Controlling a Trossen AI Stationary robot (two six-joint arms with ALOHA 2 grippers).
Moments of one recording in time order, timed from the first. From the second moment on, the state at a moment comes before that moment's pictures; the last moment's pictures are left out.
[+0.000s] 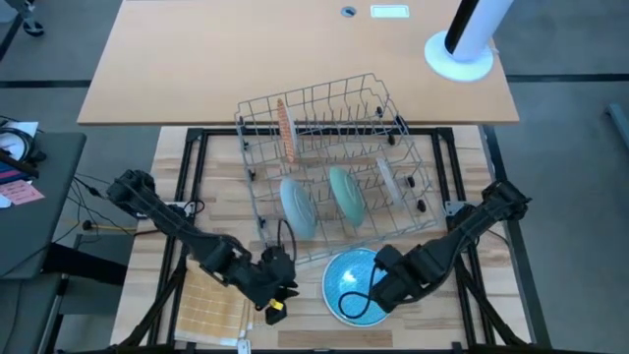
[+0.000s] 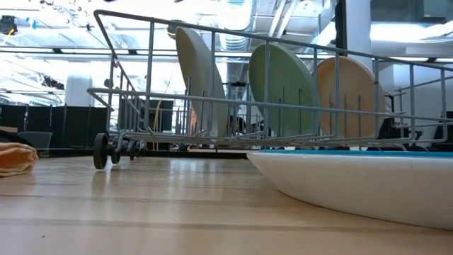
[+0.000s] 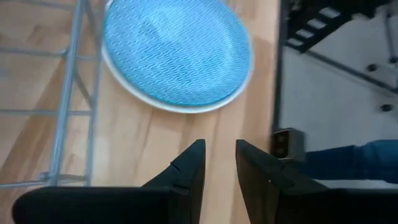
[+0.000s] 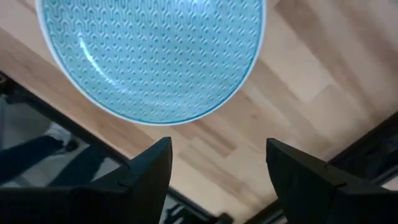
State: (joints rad) left arm -0.58 1.62 1.33 -0.50 -0.30 -0.78; right arm 0.63 1.75 1.63 -1.43 -0.05 1.45
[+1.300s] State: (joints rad) left arm -0.54 1.67 1.40 -0.45 -0.19 -0.73; right arm 0.76 1.75 1.30 -1.03 -0.07 1.82
